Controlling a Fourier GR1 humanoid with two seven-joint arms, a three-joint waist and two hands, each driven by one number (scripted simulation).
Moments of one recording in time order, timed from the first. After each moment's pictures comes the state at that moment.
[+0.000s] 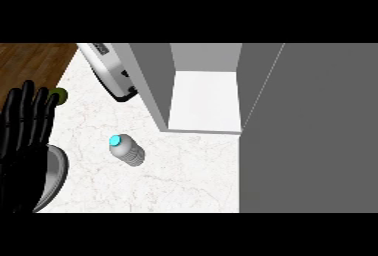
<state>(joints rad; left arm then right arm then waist) 0.02 0.08 0.00 -2.10 -0.01 0.01 0.01 -0.01 -0.11 -0.02 -2.10 -0.03 0.00 -0.02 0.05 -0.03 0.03</state>
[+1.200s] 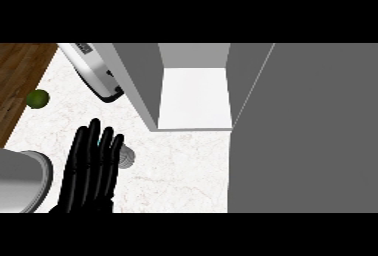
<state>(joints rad) 0.06 0.00 -0.67 -2.30 -0.34 0.60 0.46 0.37 -0.16 -0.02 -2.40 -0.32 0.19 0.20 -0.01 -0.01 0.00</state>
